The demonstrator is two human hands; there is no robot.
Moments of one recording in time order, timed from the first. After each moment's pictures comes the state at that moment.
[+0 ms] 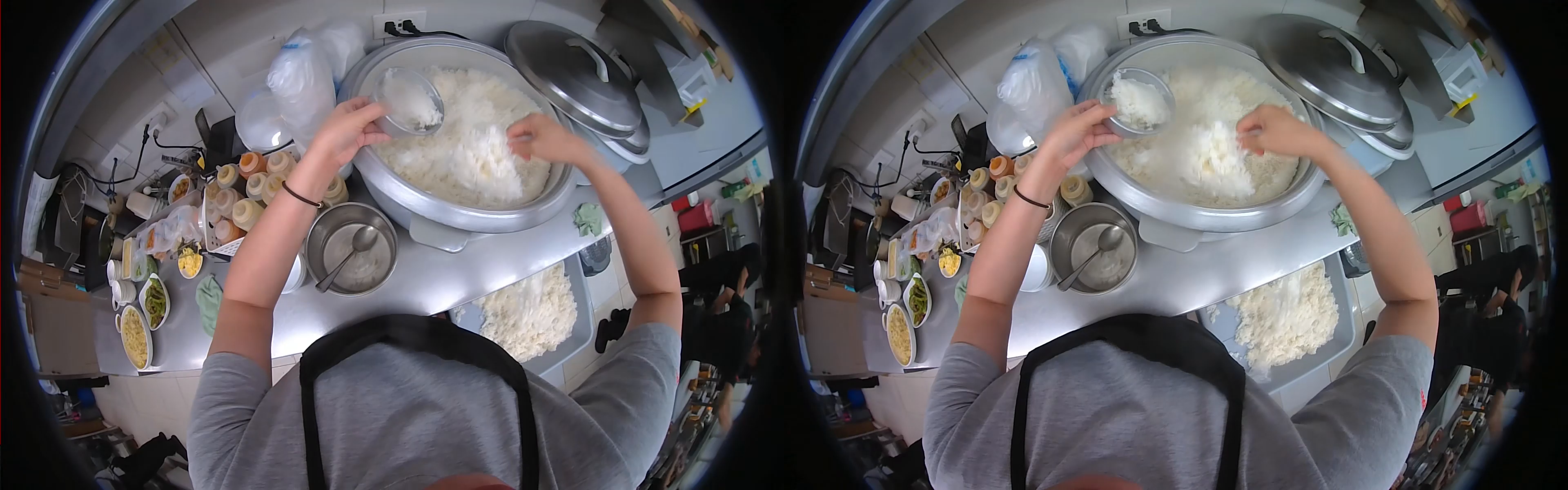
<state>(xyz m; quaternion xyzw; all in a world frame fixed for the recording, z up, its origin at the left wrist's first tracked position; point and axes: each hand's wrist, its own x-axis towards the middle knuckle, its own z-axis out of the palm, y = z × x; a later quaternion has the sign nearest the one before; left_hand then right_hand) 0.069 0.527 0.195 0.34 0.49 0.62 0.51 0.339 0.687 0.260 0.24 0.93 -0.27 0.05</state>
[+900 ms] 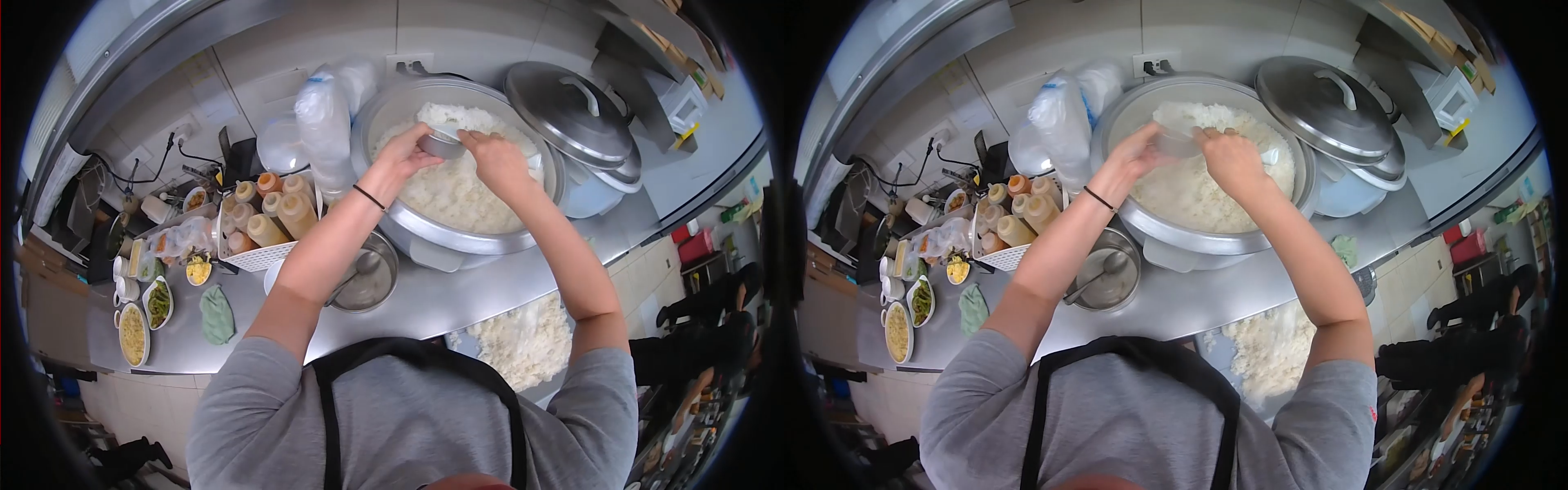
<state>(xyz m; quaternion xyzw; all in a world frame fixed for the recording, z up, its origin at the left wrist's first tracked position) 0.107 0.600 0.171 0.20 0.36 0.69 0.60 0.293 0.642 0.230 0.18 0.94 0.15 -0.23</state>
